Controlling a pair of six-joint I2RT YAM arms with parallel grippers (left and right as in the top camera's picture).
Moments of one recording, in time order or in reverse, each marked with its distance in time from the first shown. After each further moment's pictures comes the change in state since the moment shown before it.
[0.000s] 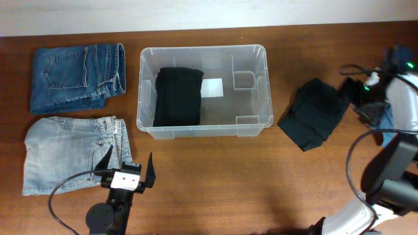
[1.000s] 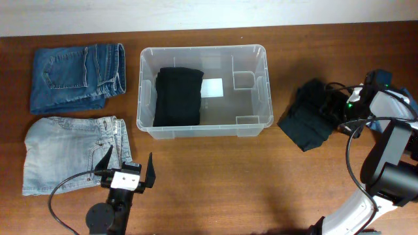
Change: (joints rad) left arm 0.000 0.000 0.000 0.000 0.000 0.000; right arm 0.027 0.076 -0.227 0.292 -0.114 -0.059
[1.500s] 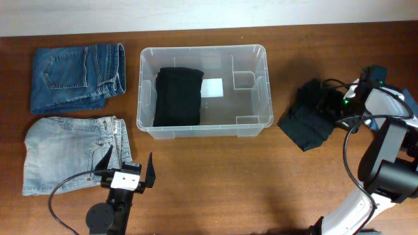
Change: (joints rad) left arm 0.000 0.000 0.000 0.000 0.000 0.000; right arm 0.039 0.026 0.026 0.039 0.034 0.002
